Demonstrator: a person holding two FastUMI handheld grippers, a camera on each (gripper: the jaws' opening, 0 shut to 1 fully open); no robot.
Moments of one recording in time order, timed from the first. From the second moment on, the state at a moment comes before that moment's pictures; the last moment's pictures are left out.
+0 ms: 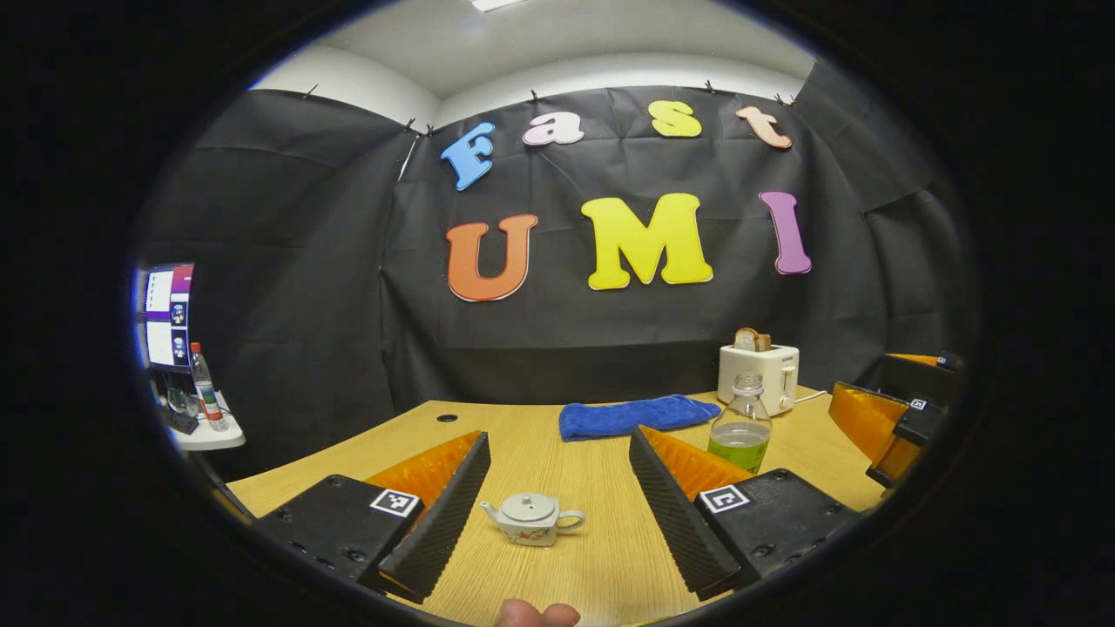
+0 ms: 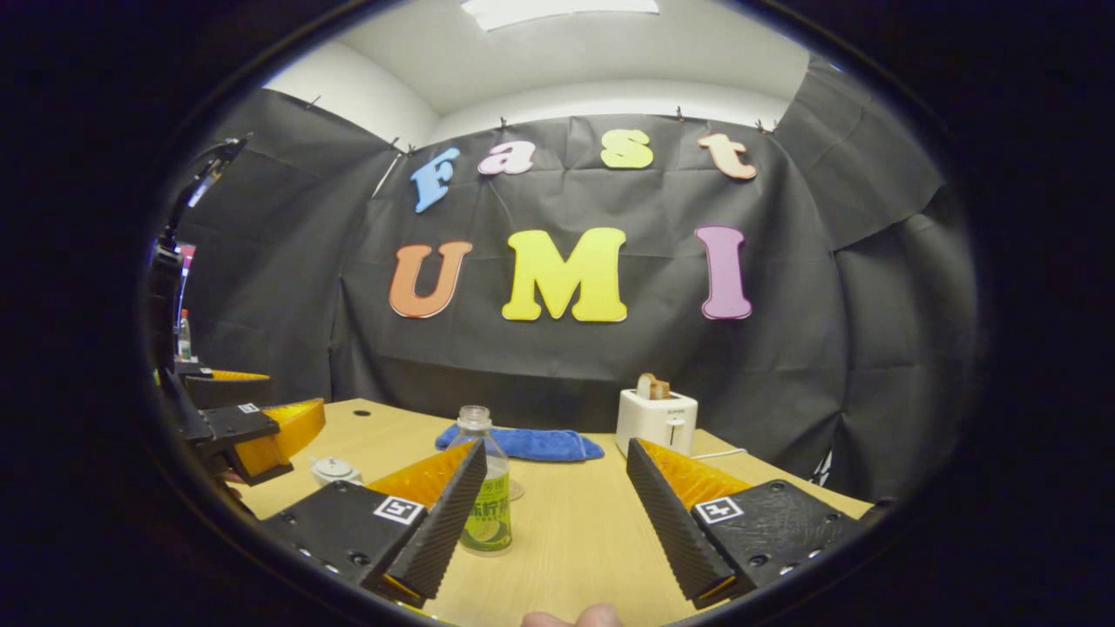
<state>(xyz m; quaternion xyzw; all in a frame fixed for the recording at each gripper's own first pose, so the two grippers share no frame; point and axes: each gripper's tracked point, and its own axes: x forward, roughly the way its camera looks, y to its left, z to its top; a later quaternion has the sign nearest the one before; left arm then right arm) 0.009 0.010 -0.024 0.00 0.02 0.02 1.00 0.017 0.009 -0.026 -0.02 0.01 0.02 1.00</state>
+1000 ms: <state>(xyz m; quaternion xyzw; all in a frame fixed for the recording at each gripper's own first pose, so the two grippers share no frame) 0.073 0.046 -0.138 0.00 0.17 0.04 0.98 0.035 -0.029 -0.082 -0.01 0.07 0.01 1.00</state>
